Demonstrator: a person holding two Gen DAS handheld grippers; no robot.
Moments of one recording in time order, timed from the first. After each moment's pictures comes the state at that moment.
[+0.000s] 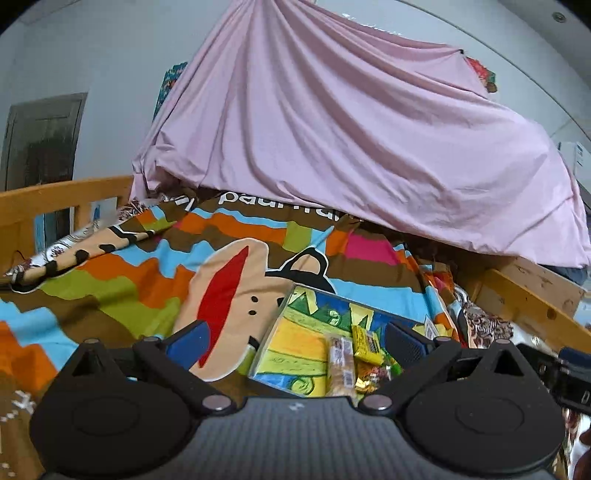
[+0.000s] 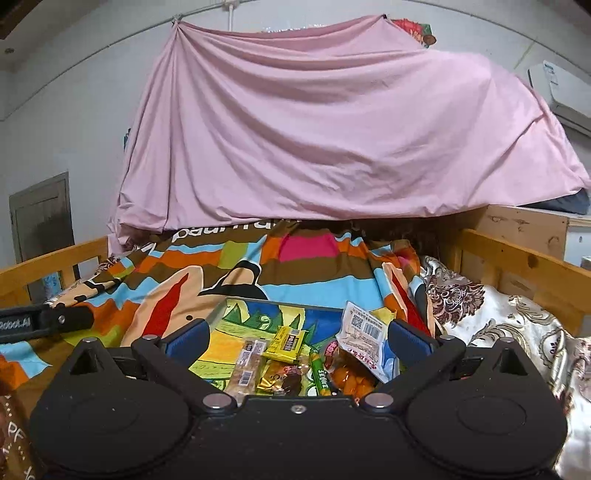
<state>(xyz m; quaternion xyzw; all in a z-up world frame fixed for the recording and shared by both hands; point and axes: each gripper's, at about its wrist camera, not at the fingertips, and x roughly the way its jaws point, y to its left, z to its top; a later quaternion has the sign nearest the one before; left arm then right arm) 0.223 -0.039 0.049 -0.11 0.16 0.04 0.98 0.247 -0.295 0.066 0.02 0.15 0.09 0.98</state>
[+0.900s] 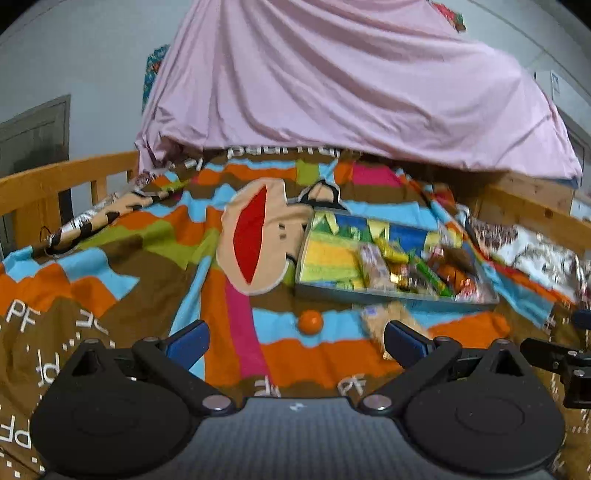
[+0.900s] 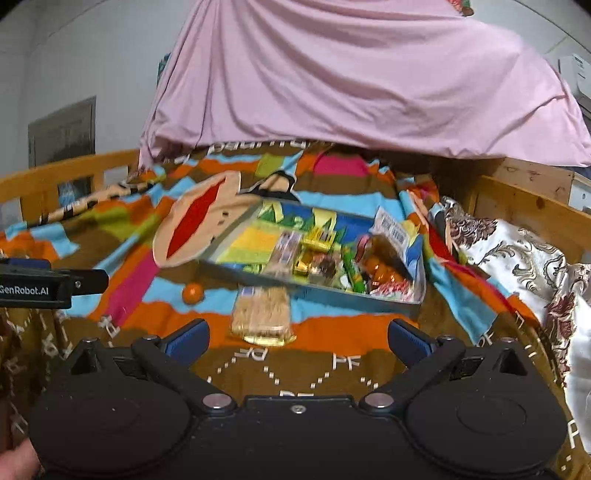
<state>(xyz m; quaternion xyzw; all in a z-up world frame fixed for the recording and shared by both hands) 0.153 -0.009 -0.021 -0.03 0.23 0.02 0.97 0.162 -0.247 -0.011 -0.04 0.23 0.11 0.96</state>
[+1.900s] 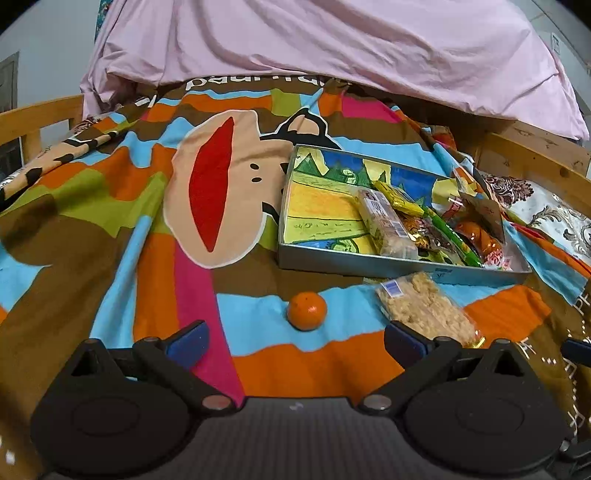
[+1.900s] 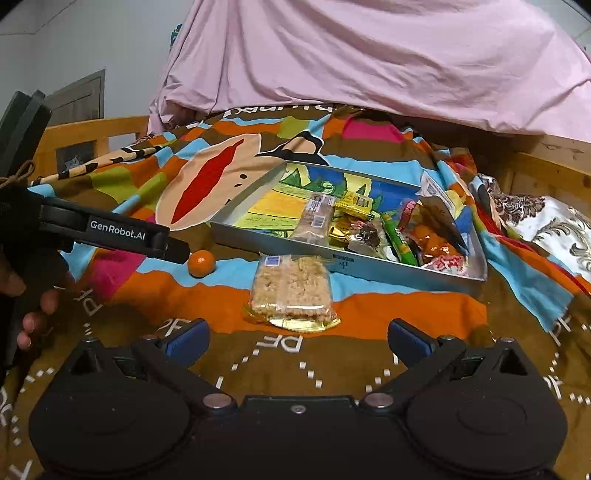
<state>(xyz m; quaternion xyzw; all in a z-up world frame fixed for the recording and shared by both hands) 0.273 0.007 -0.075 -0.04 0.31 -0.04 0.95 0.220 -0.207 -0.070 -0.05 0.26 0.13 0.96</state>
